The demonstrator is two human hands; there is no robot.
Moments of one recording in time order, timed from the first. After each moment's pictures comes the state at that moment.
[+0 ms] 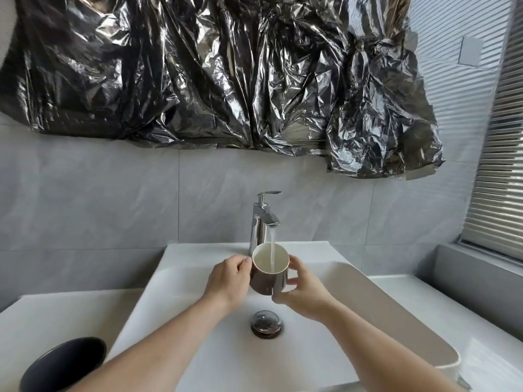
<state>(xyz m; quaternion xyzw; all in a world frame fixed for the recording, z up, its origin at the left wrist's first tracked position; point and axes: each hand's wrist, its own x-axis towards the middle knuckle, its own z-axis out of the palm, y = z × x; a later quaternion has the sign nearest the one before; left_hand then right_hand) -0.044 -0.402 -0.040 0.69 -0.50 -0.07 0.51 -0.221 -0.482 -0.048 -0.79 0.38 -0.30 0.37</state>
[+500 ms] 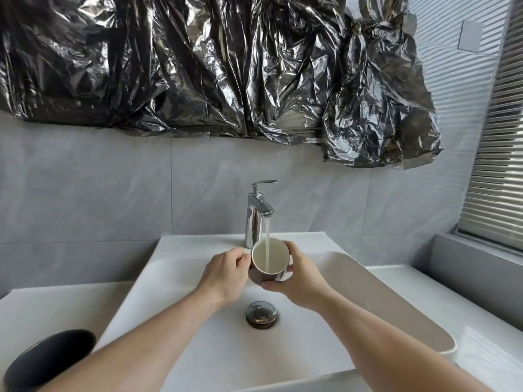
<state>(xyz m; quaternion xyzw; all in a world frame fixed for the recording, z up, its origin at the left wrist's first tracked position) -0.050 -0.393 -0.038 0.71 -0.56 -0.04 0.44 -0.217 -0.493 -0.053 -0.83 0.34 -0.36 0.26</state>
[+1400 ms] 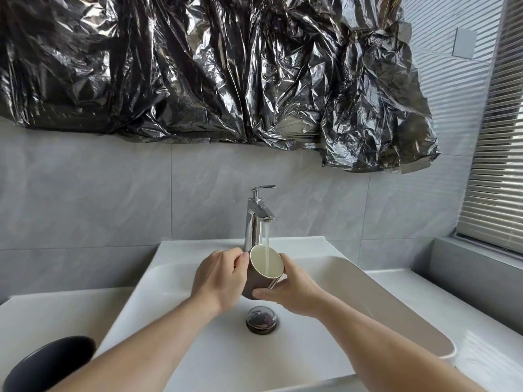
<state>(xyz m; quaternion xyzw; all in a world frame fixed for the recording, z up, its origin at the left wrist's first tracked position) -0.053 -0.384 -0.031 0.70 -0.56 0.07 0.43 -0.213 -0.491 -0.056 -0.83 0.33 -0.30 0.34</state>
